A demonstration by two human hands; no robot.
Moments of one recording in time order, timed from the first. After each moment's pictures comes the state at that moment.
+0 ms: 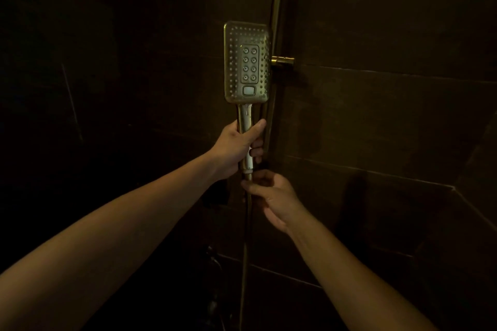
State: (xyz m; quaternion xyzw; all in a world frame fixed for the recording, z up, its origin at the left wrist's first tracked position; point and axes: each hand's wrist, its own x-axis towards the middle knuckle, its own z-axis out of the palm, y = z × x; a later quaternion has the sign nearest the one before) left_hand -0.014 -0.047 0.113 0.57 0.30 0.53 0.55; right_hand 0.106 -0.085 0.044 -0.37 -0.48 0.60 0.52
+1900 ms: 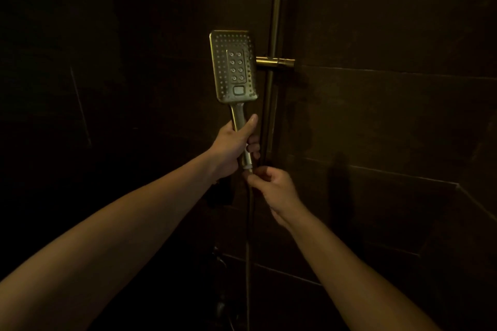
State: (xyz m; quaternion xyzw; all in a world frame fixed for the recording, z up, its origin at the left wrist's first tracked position) left_hand -0.021 -0.044 0.114 0.52 0.31 0.56 0.56; right_hand 0.097 -0.083 0.047 -0.42 -0.57 0.47 0.52
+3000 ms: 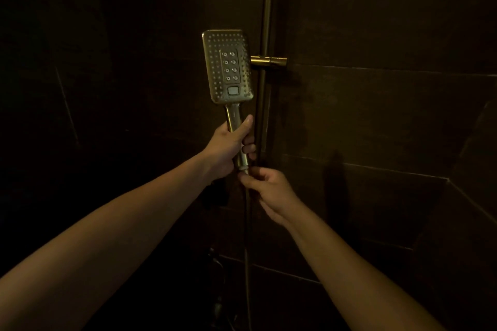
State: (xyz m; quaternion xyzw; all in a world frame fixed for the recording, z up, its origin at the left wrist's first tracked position) left_hand -0.018 -0.038 0.112 0.52 0.29 0.55 0.58; right_hand 0.100 -0.080 0.048 -0.37 -0.54 0.56 0.51
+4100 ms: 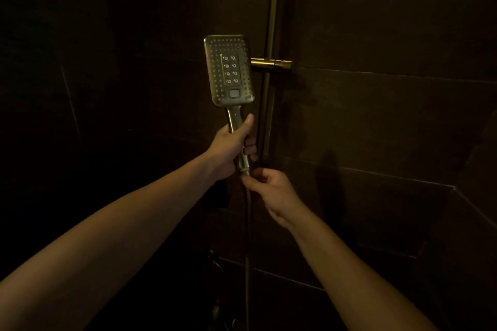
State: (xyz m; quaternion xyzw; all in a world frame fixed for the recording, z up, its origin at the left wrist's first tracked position) left_hand -0.017 -0.040 0.116 0.50 0.32 0.56 0.58; right_hand 0.105 -0.073 0.050 -0.40 -0.57 0.52 0.49
